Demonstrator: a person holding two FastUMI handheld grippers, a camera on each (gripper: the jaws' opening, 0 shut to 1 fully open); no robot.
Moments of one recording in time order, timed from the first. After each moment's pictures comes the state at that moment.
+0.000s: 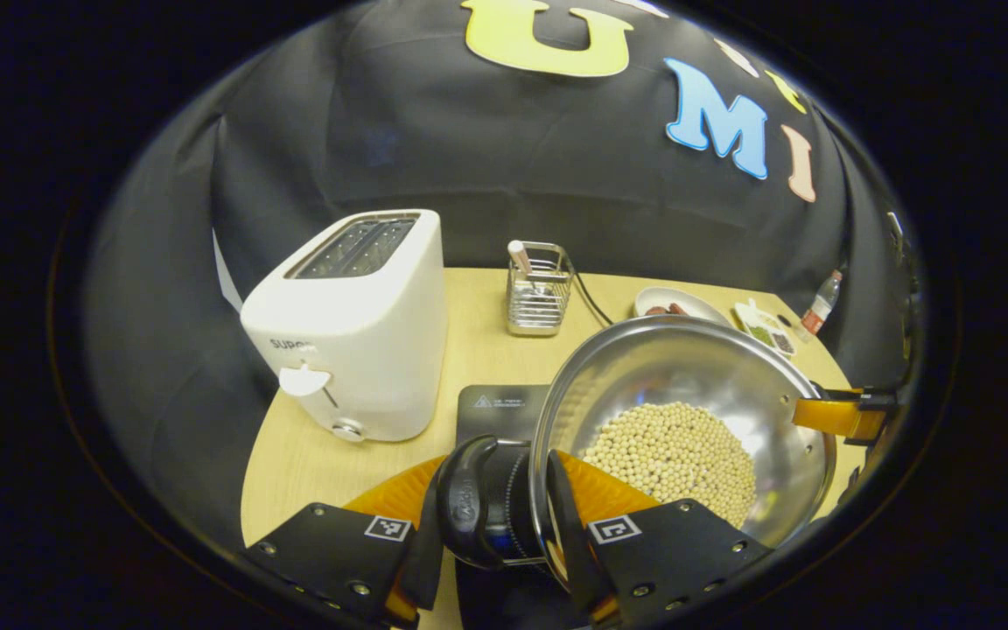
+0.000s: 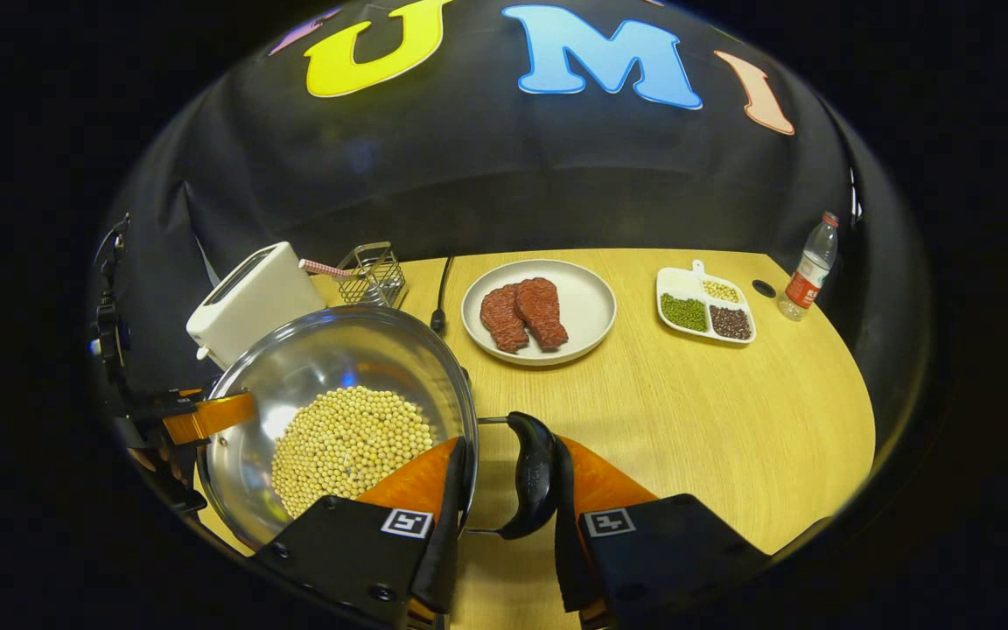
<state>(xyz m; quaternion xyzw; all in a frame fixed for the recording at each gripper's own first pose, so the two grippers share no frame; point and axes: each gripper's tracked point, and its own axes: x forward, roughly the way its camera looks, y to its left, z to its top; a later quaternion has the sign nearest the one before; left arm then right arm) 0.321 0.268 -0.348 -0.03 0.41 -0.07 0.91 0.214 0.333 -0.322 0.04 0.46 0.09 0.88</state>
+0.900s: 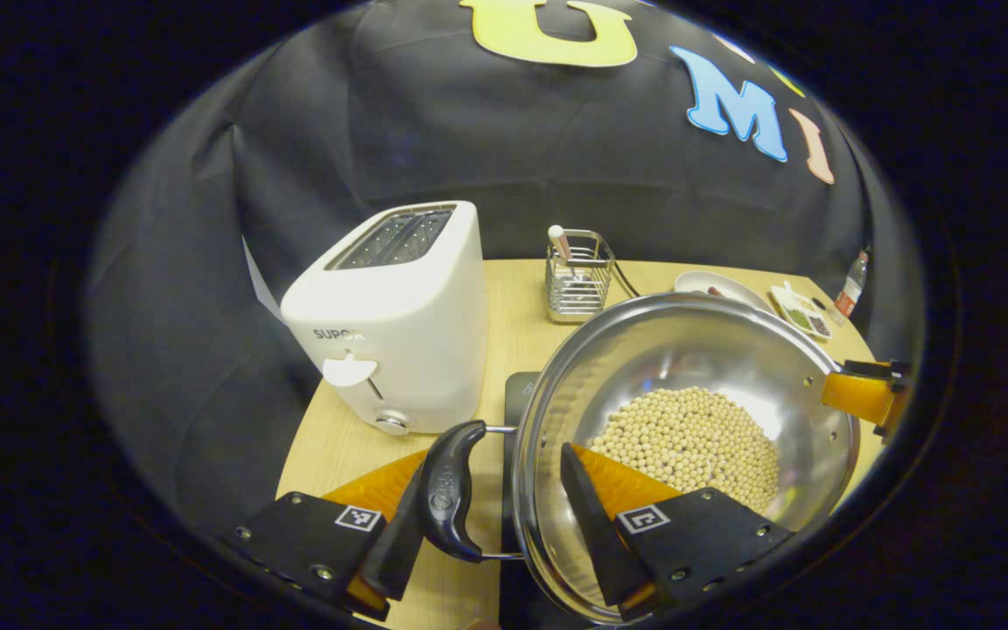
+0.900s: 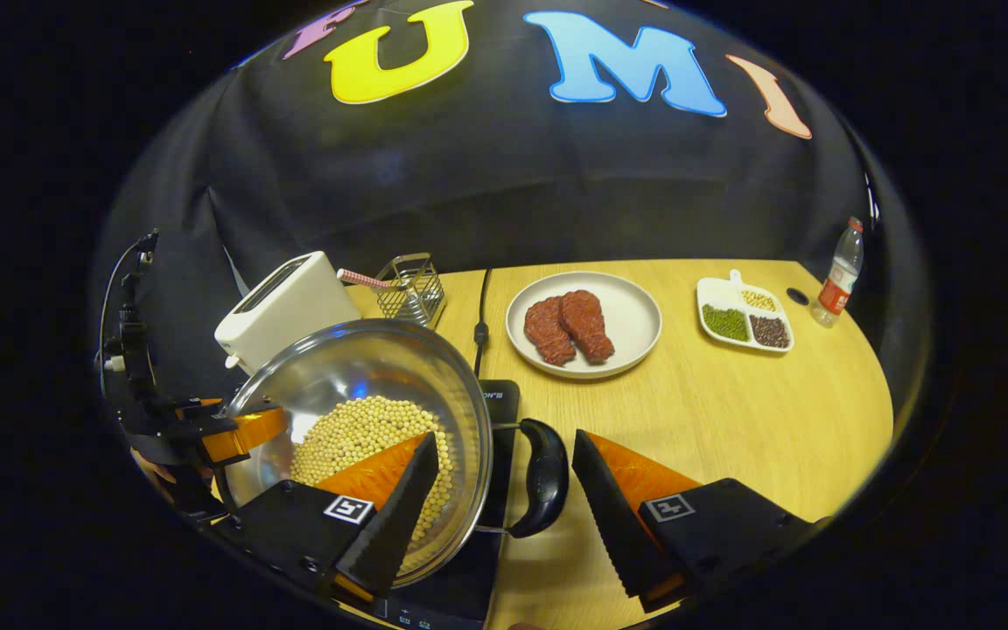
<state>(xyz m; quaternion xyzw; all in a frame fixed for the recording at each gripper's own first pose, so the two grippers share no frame) 0.318 0.294 -0.356 0.00 0.40 -0.02 0.91 0.222 0.357 -0.307 0.05 0.41 0.12 0.90</state>
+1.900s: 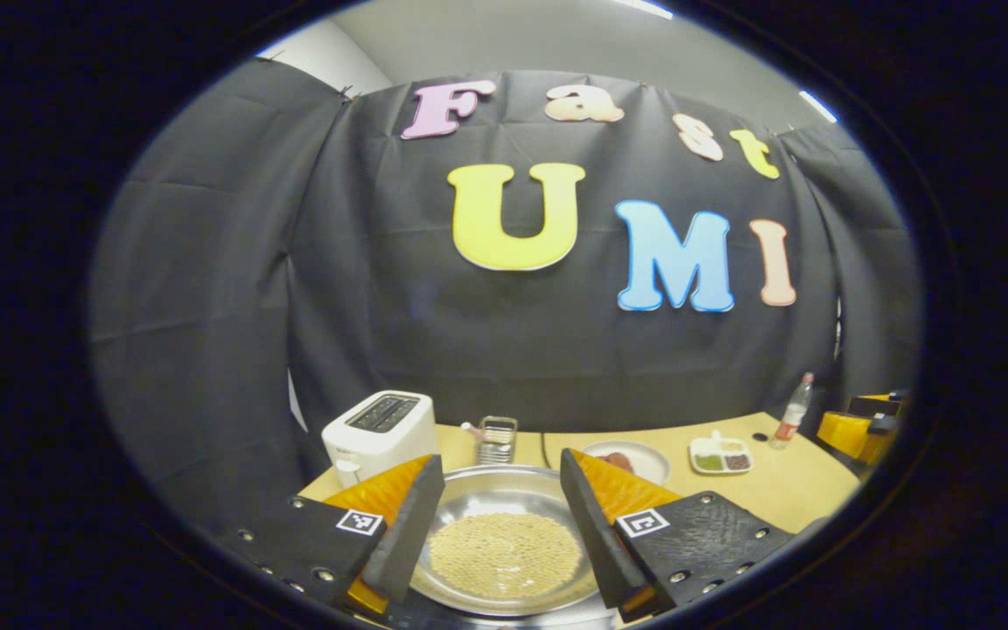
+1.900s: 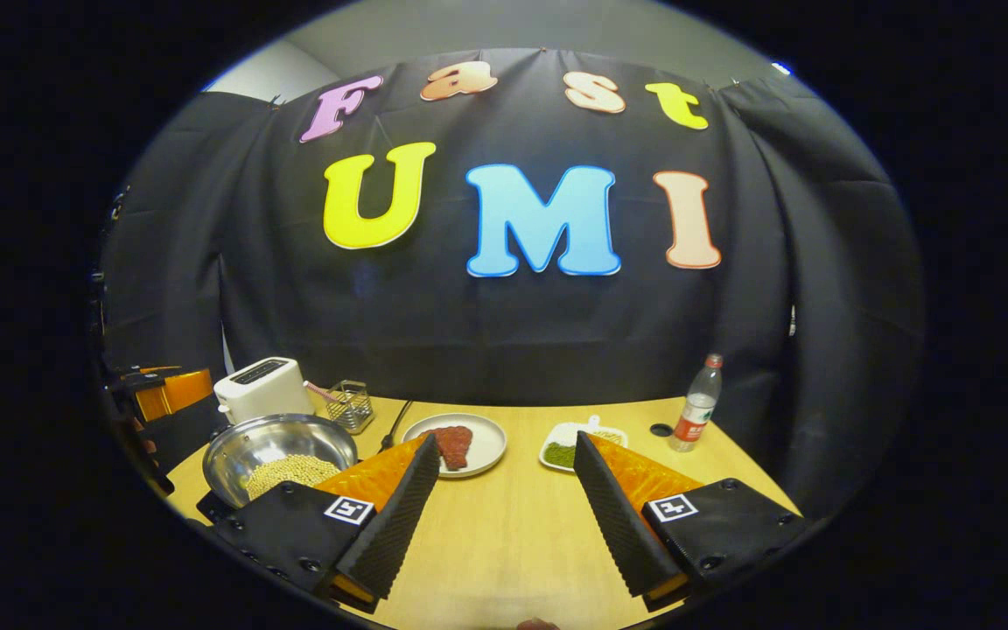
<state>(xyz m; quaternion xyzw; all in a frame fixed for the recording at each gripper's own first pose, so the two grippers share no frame) 0.246 0.133 -0.102 -0.03 0.12 0.01 0.99 0.192 0.146 -0.142 0.00 0.18 0.06 0.98</state>
